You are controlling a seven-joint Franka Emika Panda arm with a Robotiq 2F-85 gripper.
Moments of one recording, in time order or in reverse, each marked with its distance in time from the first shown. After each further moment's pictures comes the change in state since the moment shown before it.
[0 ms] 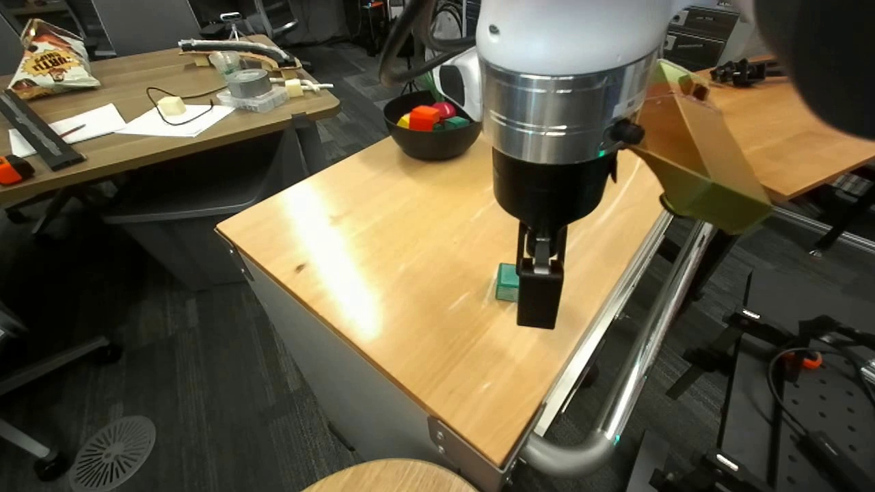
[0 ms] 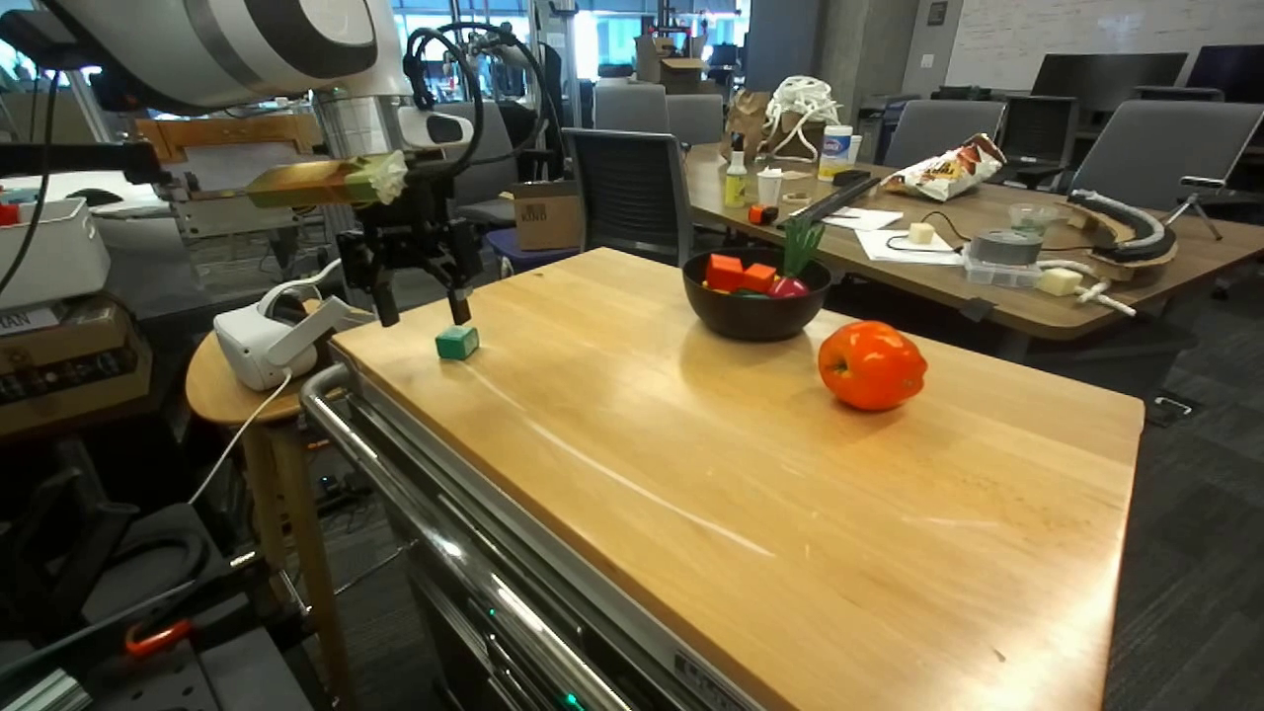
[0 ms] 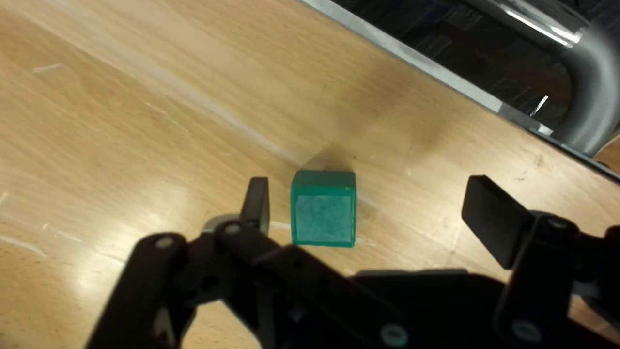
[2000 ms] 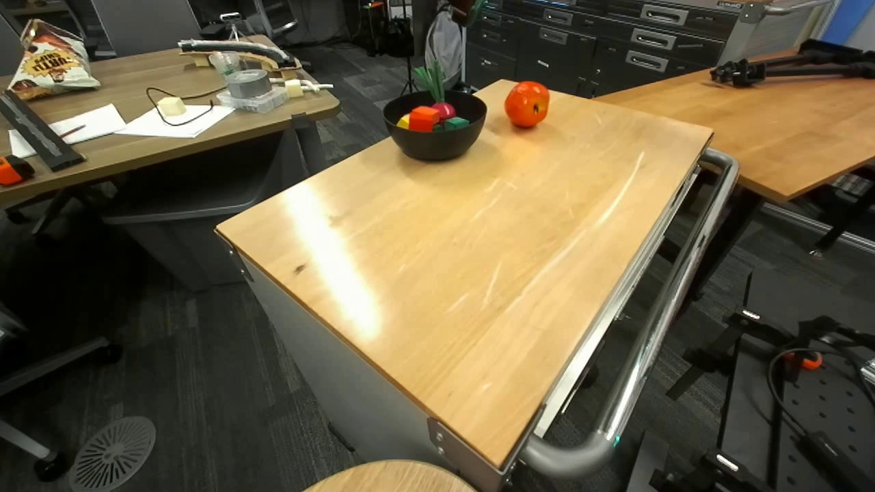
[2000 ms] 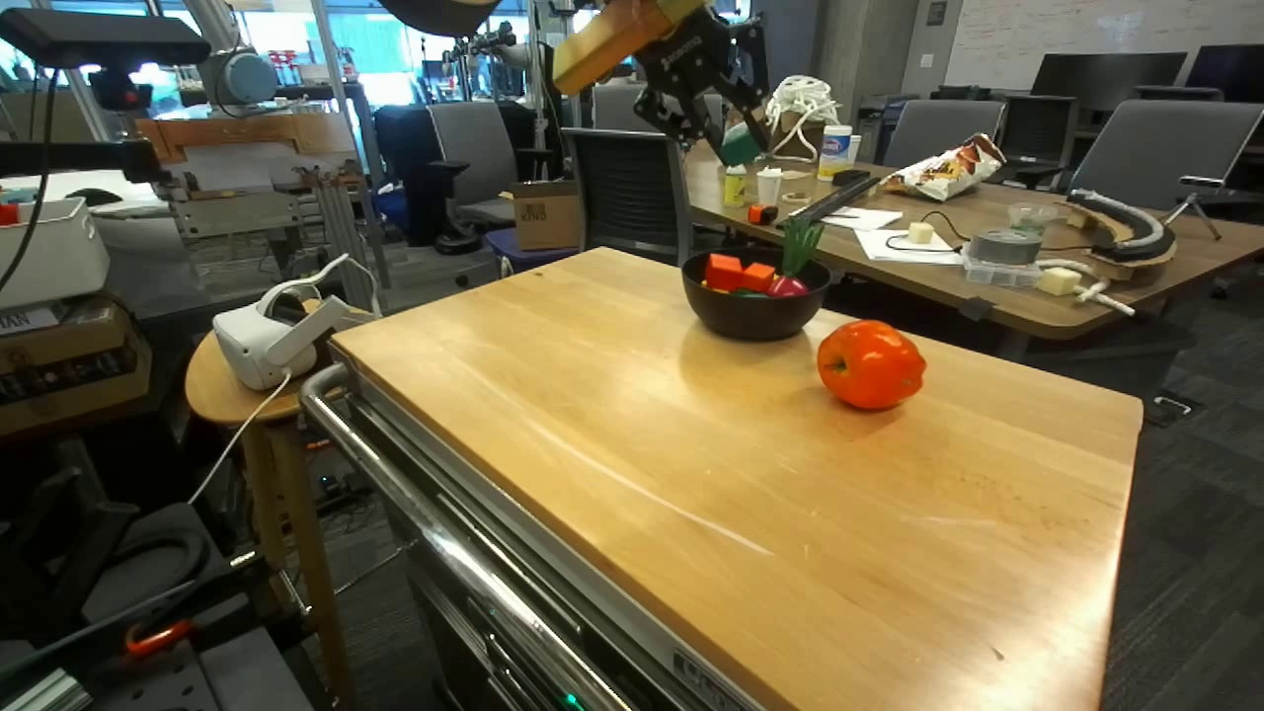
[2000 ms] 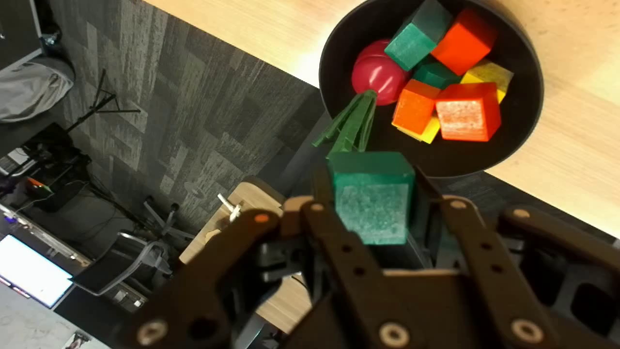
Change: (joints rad) arm -0.246 0.083 -0.203 0.350 -0.524 0.310 0.135
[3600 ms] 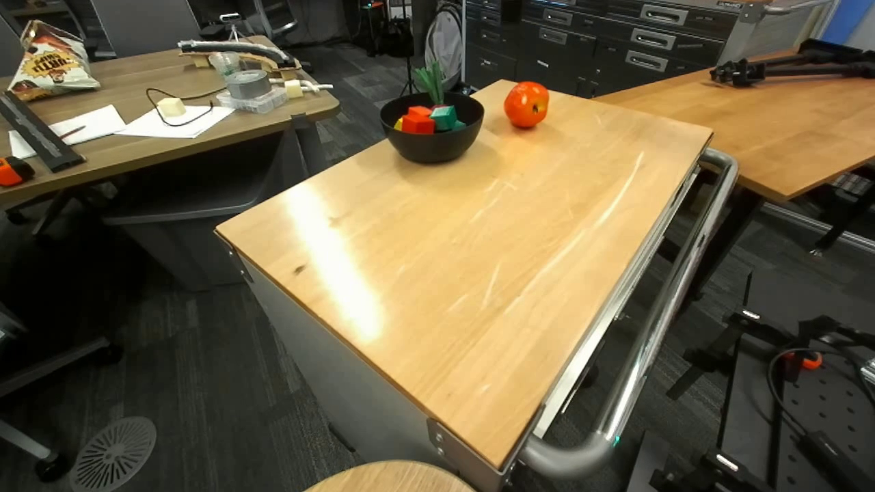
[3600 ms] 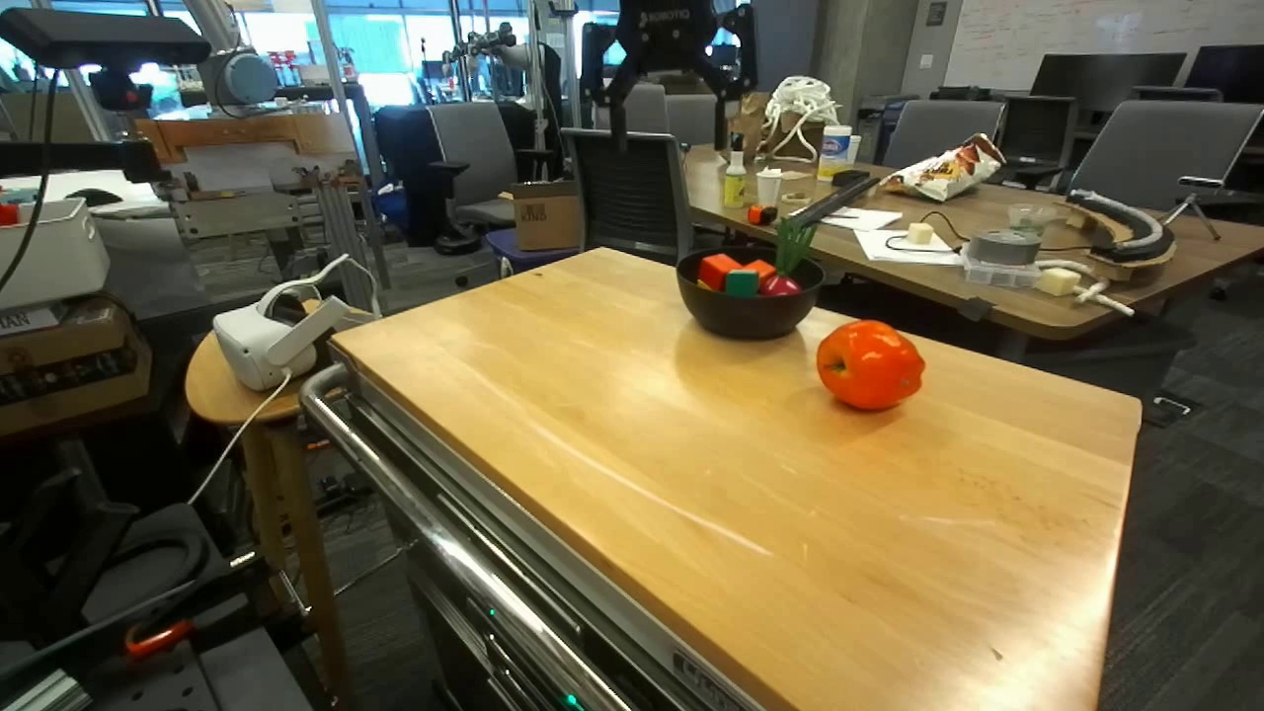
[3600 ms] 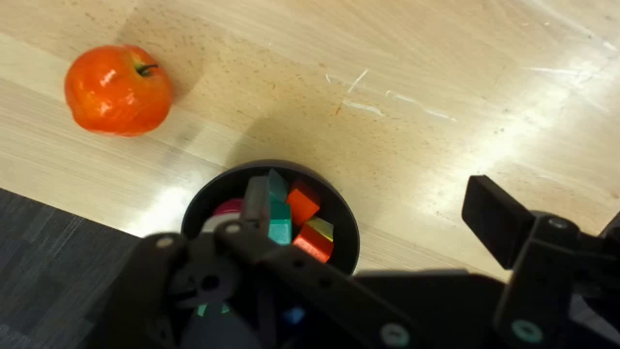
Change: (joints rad) arm -0.014 0.041 0.011 0.278 0.657 -0.733 -0.637
